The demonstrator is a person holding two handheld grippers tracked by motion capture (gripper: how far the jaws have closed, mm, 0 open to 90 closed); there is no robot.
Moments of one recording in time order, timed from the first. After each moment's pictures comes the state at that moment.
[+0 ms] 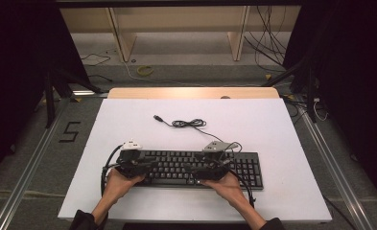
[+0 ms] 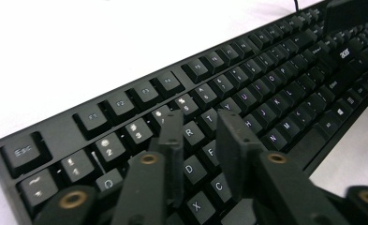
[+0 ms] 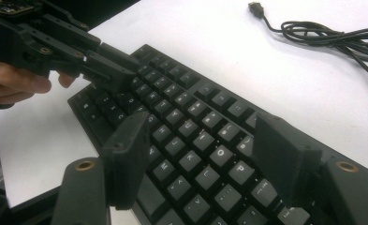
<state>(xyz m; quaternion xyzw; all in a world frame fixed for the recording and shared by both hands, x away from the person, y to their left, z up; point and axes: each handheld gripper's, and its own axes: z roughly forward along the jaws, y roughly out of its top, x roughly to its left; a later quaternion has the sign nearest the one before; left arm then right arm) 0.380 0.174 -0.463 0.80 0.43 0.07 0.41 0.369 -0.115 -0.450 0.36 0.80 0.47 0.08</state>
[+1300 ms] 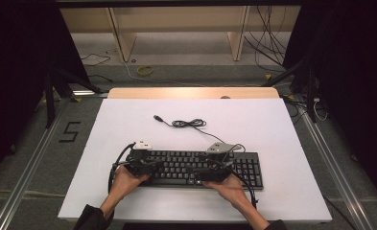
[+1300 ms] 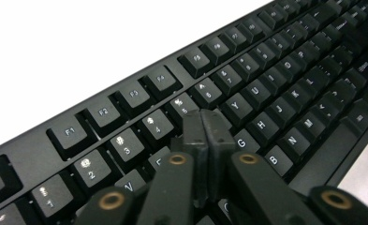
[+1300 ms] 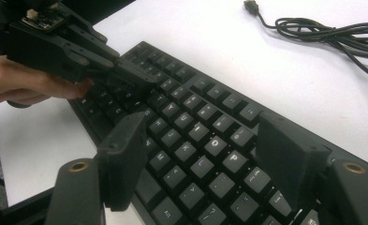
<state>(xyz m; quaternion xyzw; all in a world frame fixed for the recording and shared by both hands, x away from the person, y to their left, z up) 0.391 0.155 -0.473 0.82 0.41 0.08 0.38 0.366 -0.122 -0.452 0.37 0.80 0.47 0.08</state>
